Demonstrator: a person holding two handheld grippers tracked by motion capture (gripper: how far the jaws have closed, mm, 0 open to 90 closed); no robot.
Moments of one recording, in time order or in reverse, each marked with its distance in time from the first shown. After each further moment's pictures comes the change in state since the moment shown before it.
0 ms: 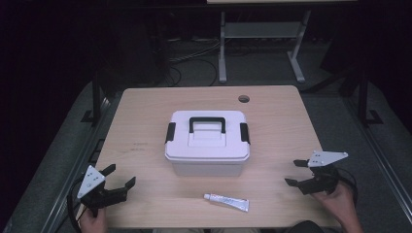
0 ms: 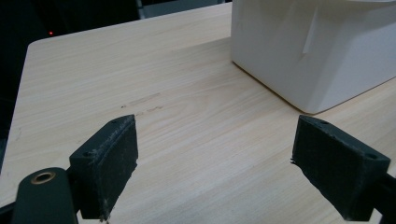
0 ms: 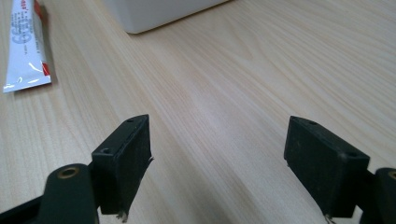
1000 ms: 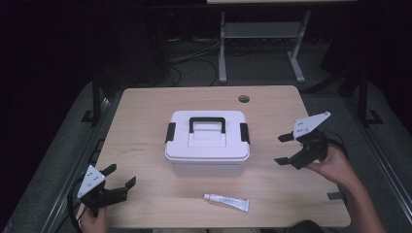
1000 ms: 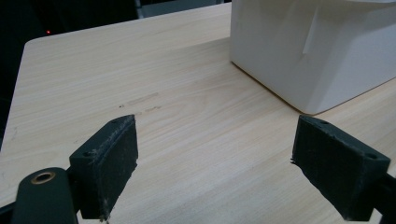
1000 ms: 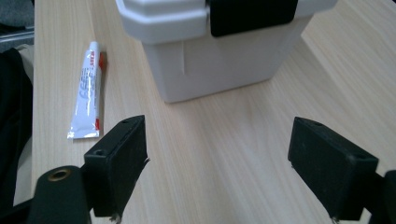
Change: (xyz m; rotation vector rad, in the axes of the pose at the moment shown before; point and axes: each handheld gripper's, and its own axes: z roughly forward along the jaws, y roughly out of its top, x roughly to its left) left arm 0.001 -0.001 0.001 -0.004 -0.012 -0.009; right arm -0.015 0.117 -0.008 0.082 0.187 -0.217
